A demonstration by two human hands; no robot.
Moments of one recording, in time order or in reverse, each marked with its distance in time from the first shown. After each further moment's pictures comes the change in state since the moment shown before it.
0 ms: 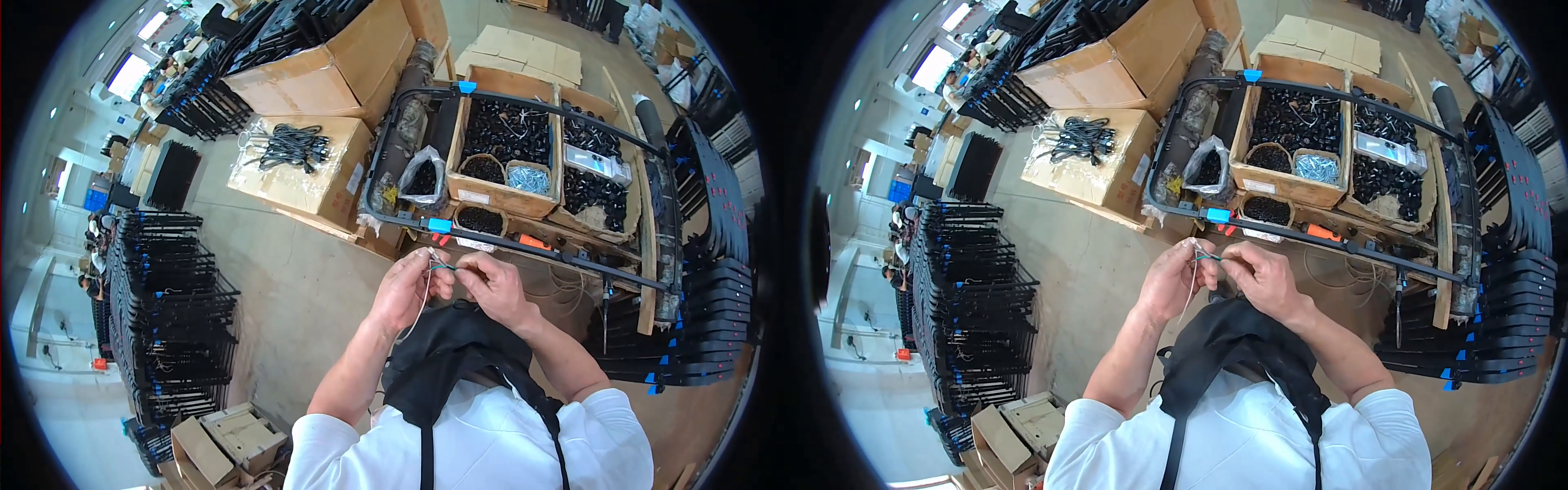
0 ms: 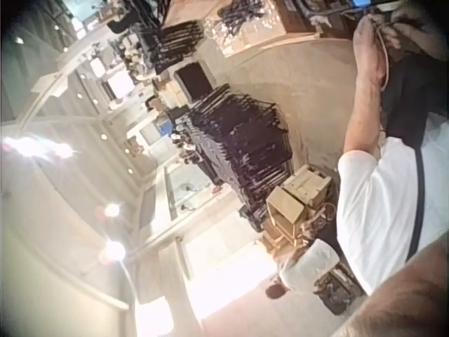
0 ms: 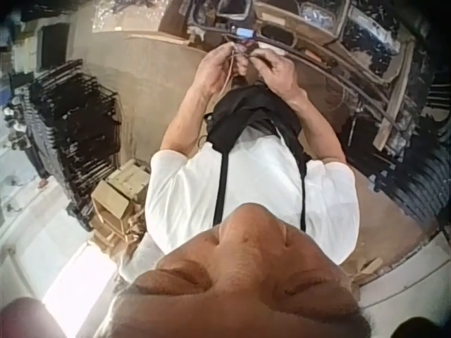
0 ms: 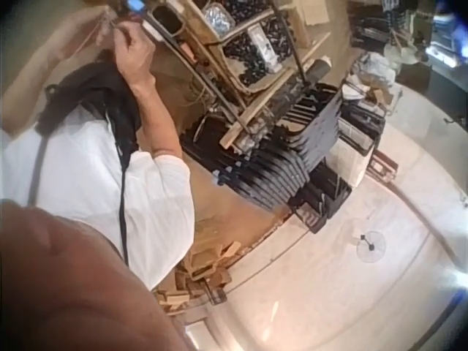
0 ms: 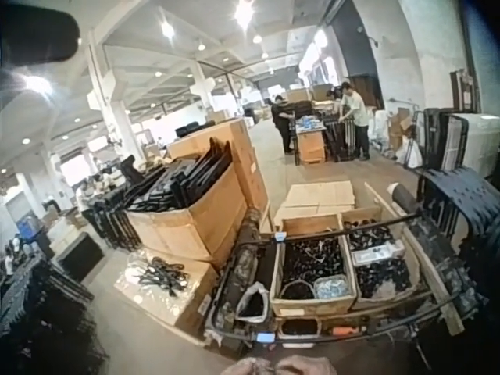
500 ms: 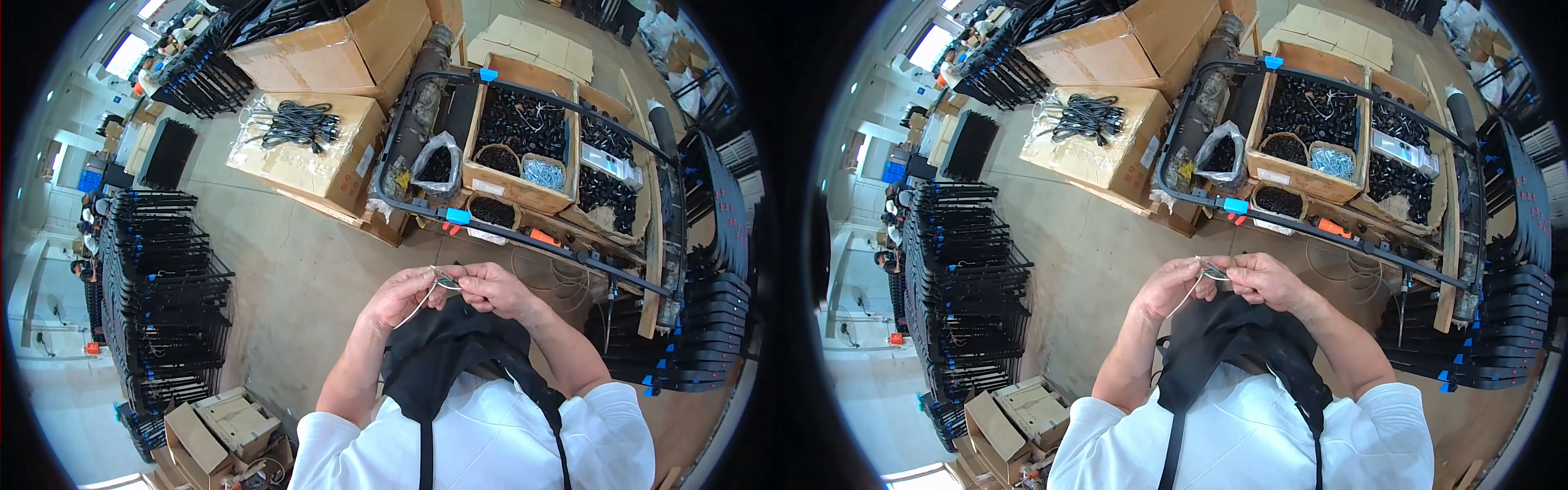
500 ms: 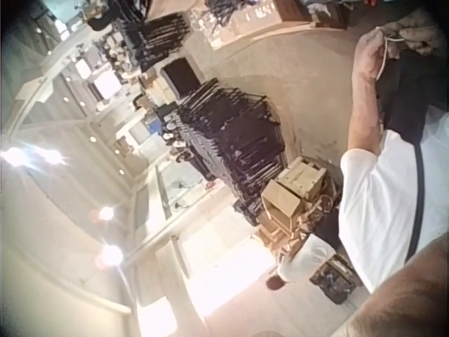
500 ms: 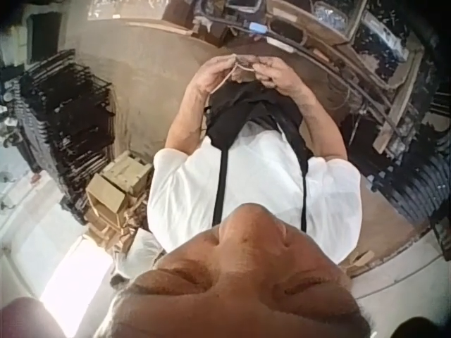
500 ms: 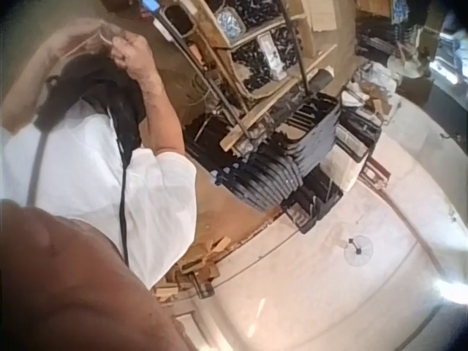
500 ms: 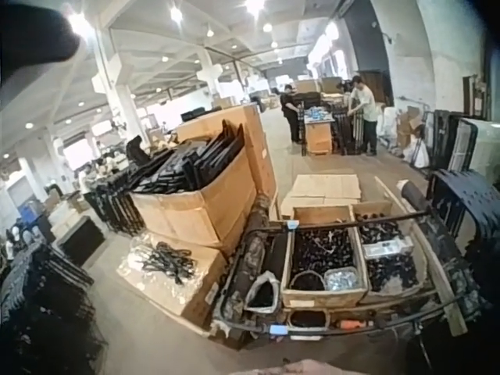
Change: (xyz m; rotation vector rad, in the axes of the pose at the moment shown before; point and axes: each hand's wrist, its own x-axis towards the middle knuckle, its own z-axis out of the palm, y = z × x) left_hand -0.015 -0.012 -0.073 -0.049 -0.214 -0.113; right_hand 0.015 0.029 0.027 0.952 -0.506 0.724
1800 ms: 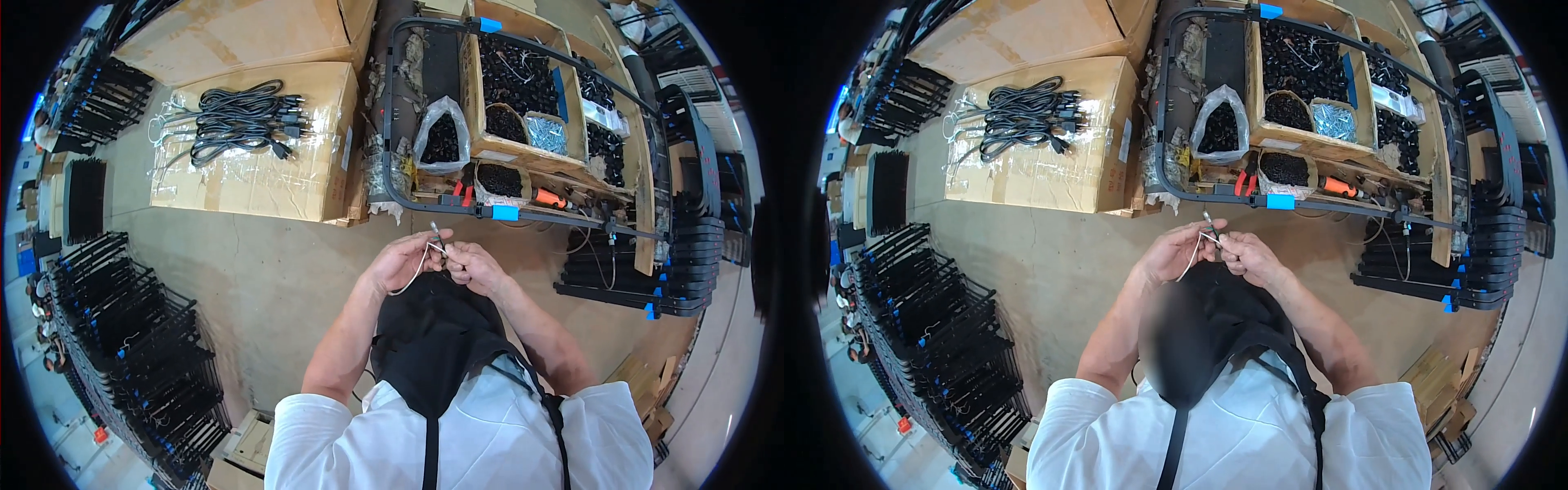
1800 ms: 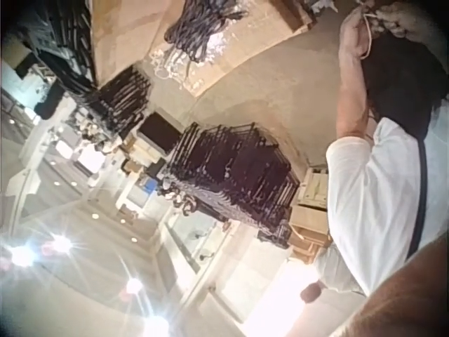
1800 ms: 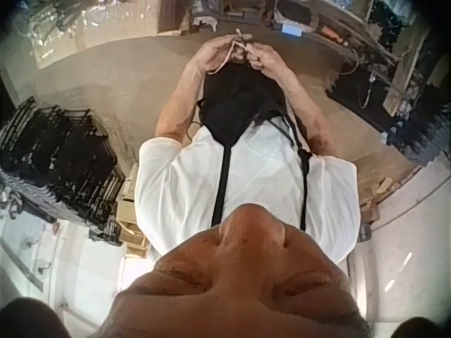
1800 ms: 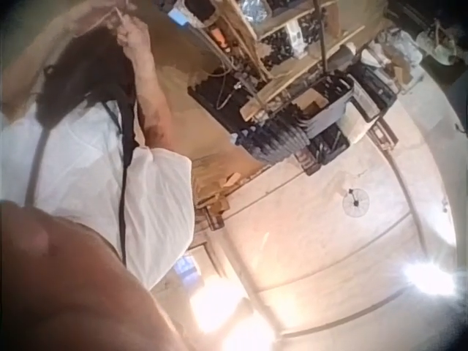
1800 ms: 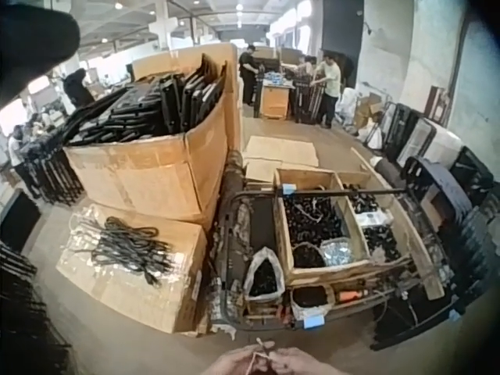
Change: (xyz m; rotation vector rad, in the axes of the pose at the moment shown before) left_hand 0.083 0.035 -0.231 -0.217 -0.138 -0.346; right_hand 0.190 0.082 -0.019 0.262 0.547 0.007
